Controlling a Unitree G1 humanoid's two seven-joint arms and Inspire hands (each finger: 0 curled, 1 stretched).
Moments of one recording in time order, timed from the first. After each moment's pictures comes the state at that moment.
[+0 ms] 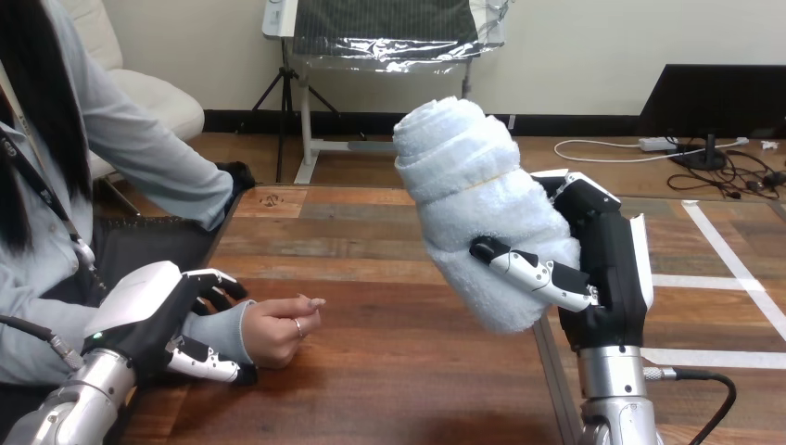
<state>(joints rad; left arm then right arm) -0.44 0.58 -0.28 1.15 0.58 -0.63 0.23 -0.35 -0.01 -0.13 0.95 0.15 -1.08 0.18</state>
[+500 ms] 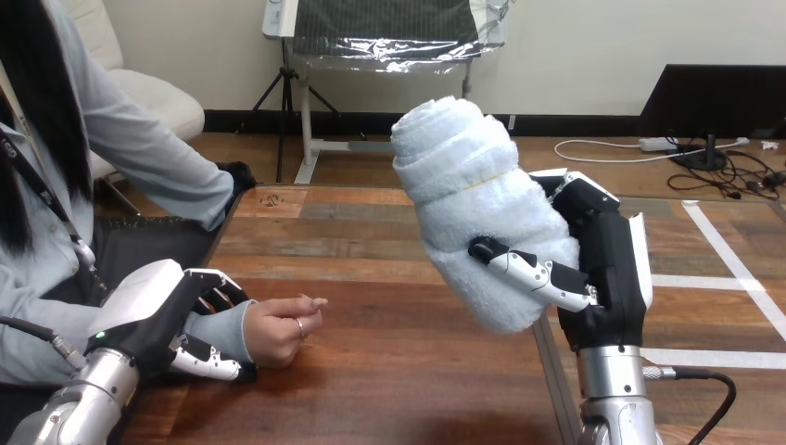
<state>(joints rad) -0.44 0.58 -0.29 1.16 0.56 -0.66 0.23 -0.34 -0.01 -0.13 0.95 0.14 -1.08 0.17</state>
